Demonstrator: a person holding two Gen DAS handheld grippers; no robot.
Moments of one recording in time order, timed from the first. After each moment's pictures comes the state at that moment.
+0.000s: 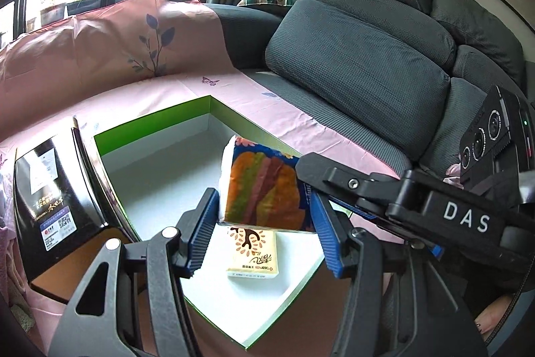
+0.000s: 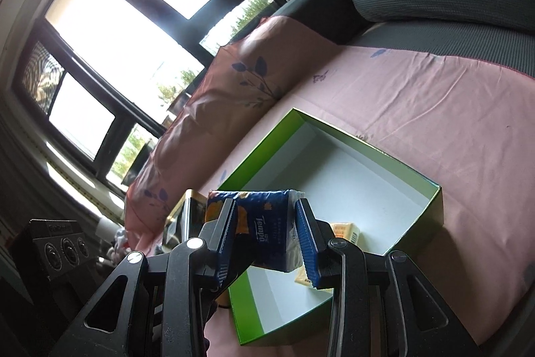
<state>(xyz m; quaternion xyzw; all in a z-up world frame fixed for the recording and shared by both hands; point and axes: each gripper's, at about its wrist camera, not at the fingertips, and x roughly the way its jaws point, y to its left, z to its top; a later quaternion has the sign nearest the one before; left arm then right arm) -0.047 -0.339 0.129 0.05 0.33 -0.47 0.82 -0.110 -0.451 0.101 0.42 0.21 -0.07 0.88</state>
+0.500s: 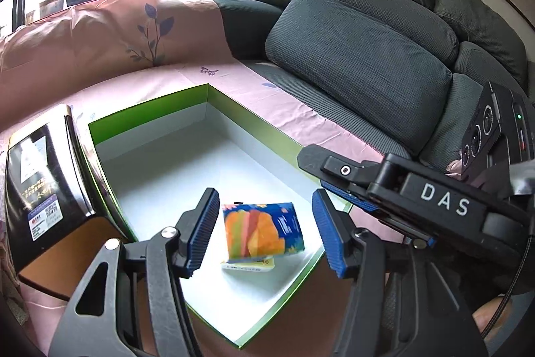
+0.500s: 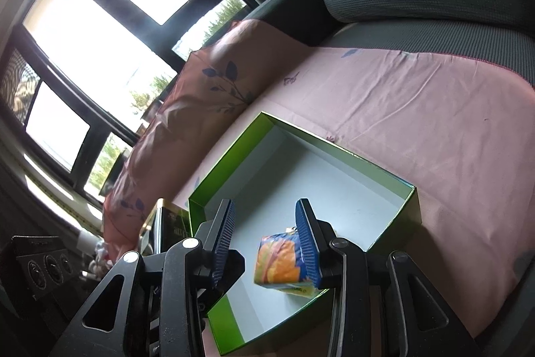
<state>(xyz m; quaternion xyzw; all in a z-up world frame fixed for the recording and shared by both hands) -0.049 -0.337 0.124 0.05 0.34 -0.46 0.82 -0.112 -0.458 0.096 0.42 0.22 -0.12 0.87</state>
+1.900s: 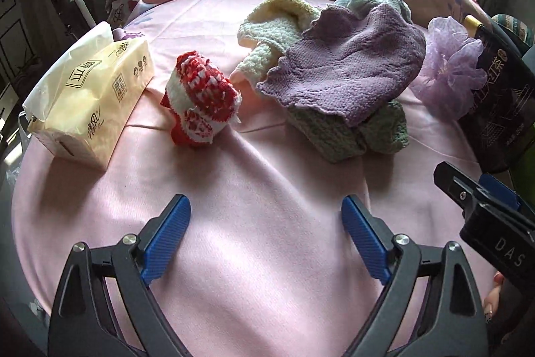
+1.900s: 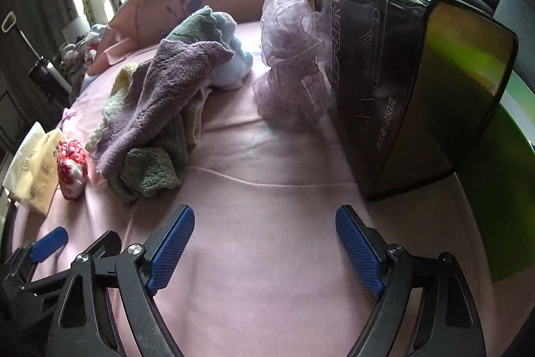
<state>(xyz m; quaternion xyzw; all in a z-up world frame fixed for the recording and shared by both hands) -0.014 -0.014 0.014 0.00 0.45 0.00 0.89 -0.010 -0.182 0.028 0.09 0.42 0.00 0.90</state>
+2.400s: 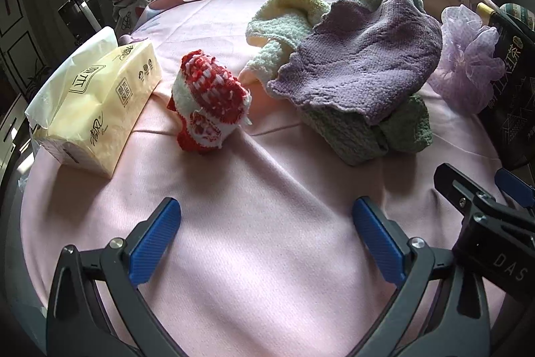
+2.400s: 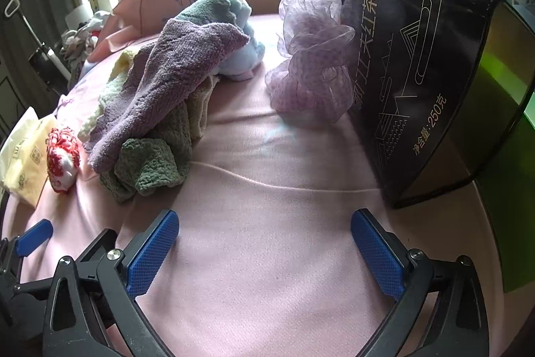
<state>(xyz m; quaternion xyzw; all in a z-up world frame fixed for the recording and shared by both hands) -0.011 -0.013 0.007 0.02 0.44 0.01 0.90 -0.003 -0.170 0.019 0.07 0.42 0.00 0.90</state>
